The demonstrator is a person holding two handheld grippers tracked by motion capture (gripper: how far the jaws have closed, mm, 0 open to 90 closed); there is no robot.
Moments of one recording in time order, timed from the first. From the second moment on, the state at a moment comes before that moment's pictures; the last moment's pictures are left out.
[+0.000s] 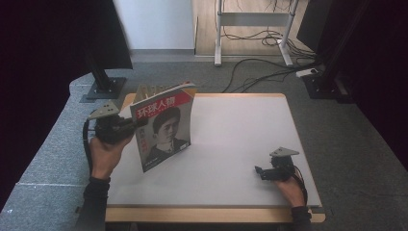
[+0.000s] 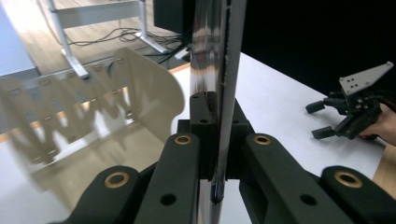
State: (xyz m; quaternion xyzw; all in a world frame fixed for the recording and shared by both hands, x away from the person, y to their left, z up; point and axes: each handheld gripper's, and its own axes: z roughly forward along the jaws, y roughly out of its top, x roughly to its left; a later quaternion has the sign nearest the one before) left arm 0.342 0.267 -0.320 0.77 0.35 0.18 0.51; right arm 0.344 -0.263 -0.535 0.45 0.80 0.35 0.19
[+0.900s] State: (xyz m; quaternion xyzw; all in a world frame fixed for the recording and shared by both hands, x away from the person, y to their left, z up) left arm 0.347 0.340 -0.312 0.70 0.46 0.25 0.48; right arm 0.343 -0.263 -0.536 0.45 0.80 0.35 0.19
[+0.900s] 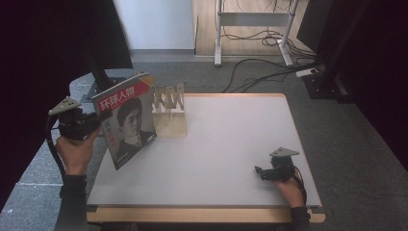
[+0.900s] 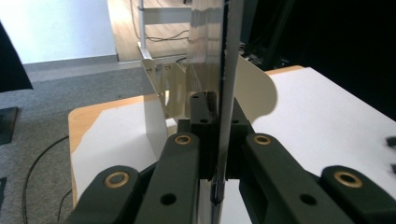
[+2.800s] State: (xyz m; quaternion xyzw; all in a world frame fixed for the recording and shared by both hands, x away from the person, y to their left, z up) left arm 0.401 0.320 -0.363 0.67 0.45 0.29 0.52; right arm 0.343 -0.263 -0.536 0.45 0.80 0.35 0.19
